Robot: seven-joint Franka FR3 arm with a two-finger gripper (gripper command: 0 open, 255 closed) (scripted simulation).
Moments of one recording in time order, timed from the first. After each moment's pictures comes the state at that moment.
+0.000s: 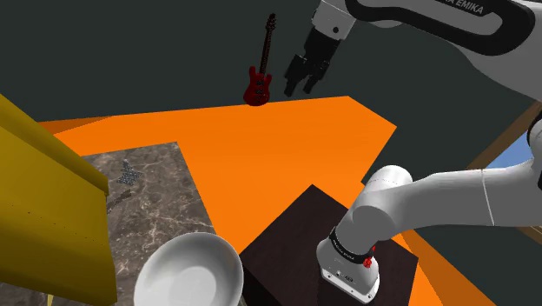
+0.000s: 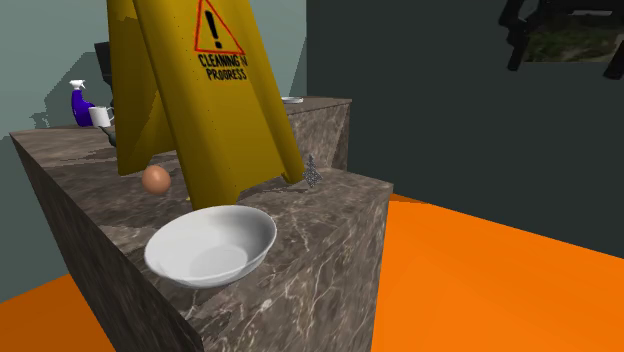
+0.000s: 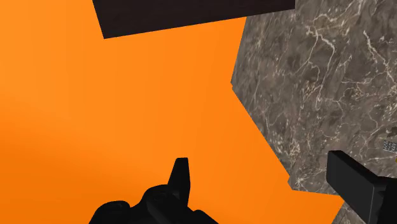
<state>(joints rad) 0.00 -0.79 -0.04 -2.28 0.06 1.64 0.04</state>
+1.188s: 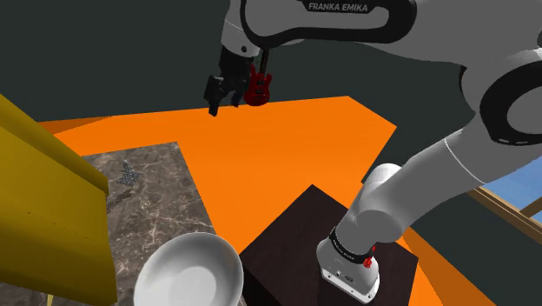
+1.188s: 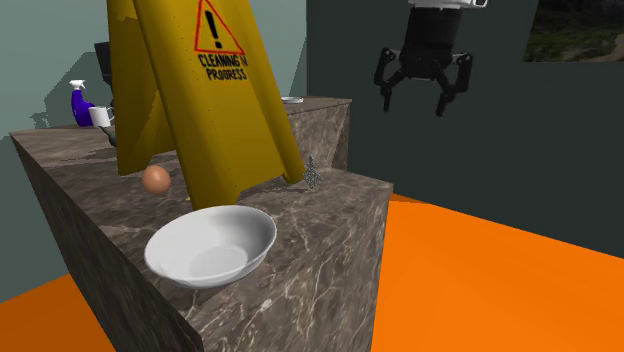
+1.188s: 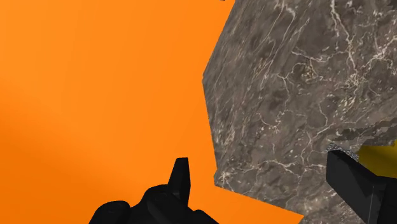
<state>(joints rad) 0.13 -0.36 0.15 -2.13 0.11 1.91 0.08</state>
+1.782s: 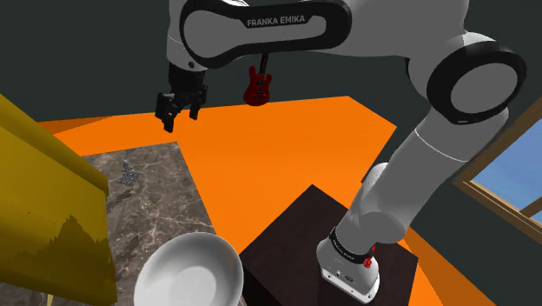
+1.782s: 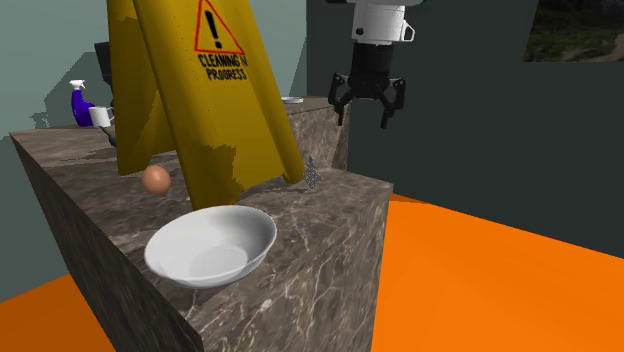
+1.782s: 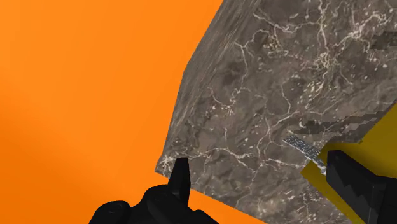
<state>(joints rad) 0.19 -0.08 0.25 -1.95 0.07 2.00 0.12</state>
